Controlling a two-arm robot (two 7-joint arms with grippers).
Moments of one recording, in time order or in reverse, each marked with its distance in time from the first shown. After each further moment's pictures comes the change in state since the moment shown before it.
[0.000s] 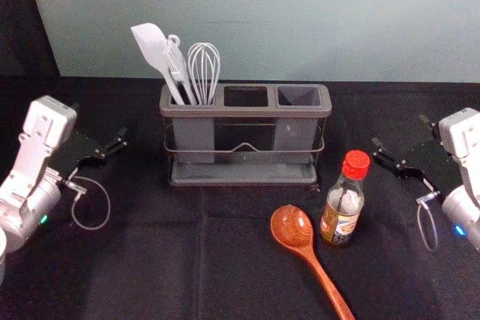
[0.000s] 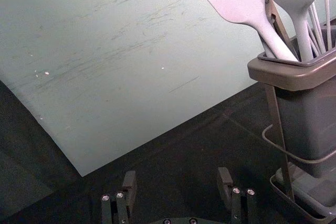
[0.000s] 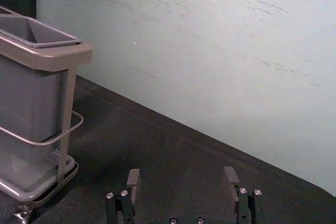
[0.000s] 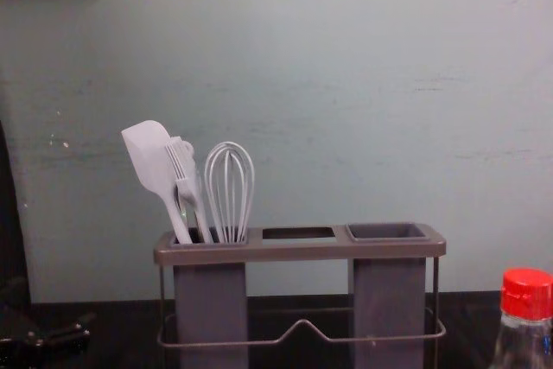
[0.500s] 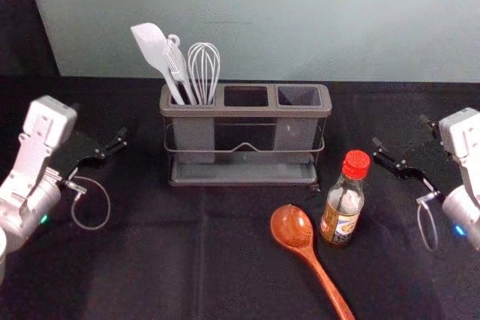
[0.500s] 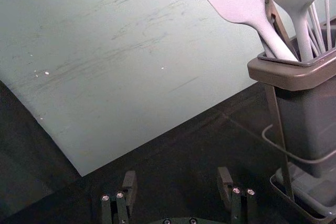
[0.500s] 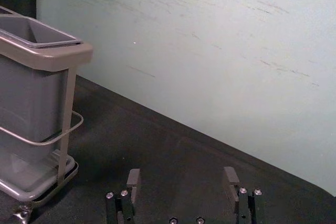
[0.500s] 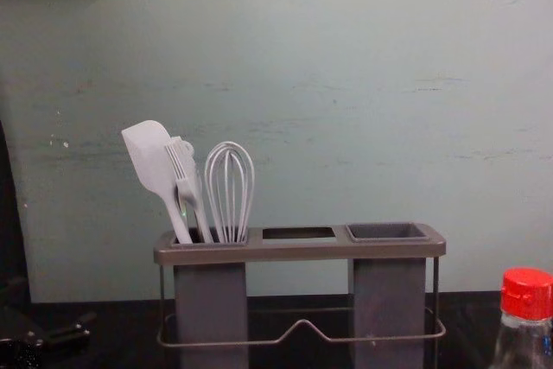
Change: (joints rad) left arm 0.000 0.000 0.000 0.000 0.000 0.000 0.000; right arm 0.000 0.000 0.000 0.000 0.000 0.000 0.000
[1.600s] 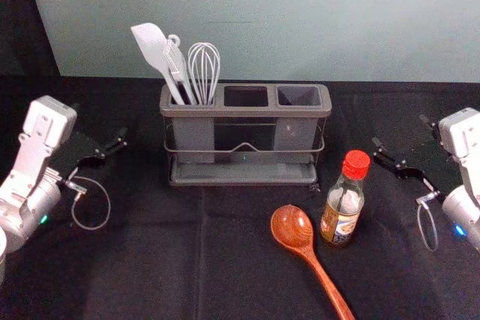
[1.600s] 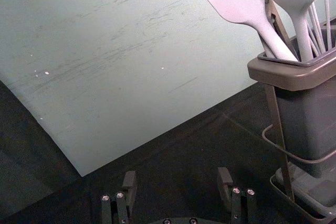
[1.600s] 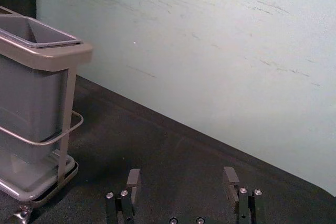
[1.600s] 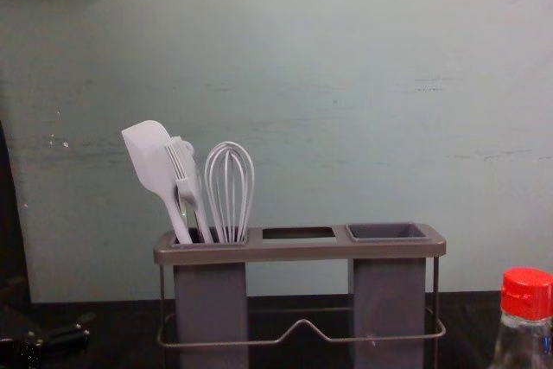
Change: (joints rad) left arm 0.000 0.000 0.000 0.000 0.000 0.000 0.000; right arm 0.000 0.000 0.000 0.000 0.000 0.000 0.000
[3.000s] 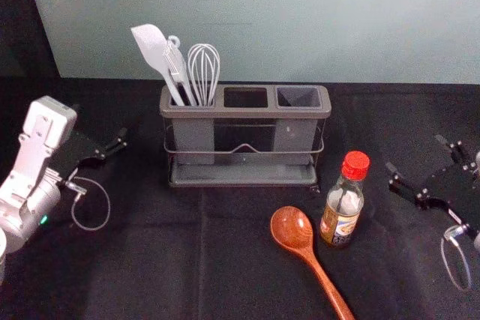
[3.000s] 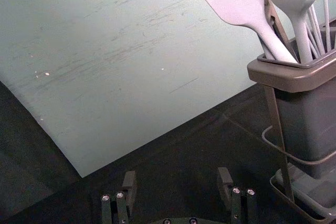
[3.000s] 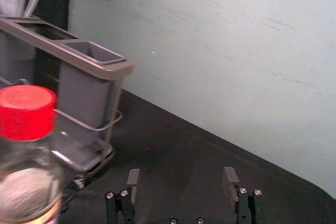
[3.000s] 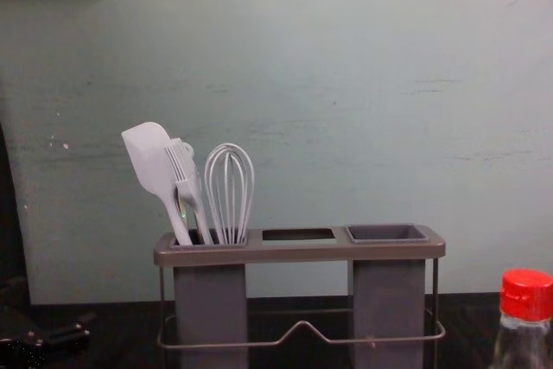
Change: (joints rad) left arm 0.000 0.000 0.000 0.000 0.000 0.000 0.000; right arm -0.262 0.123 0.138 -0.281 0.019 0.007 0.030
